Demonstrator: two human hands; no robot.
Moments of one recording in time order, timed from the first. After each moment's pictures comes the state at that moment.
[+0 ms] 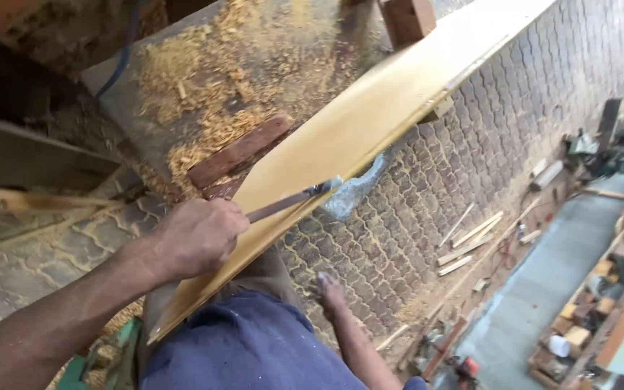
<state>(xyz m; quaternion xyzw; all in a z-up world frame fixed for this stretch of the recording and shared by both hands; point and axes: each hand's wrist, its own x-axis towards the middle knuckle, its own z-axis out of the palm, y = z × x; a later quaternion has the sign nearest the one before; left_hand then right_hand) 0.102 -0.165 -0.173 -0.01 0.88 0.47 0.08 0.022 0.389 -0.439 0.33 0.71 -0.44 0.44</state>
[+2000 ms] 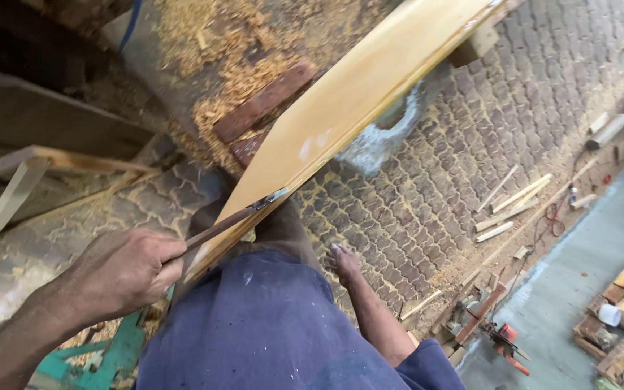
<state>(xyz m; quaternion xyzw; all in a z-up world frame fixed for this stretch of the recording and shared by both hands) 0.225 -0.172 -0.125 -0.14 0.83 0.43 0.33 0.071 0.387 -0.456 0.34 0.72 -0.39 0.46</state>
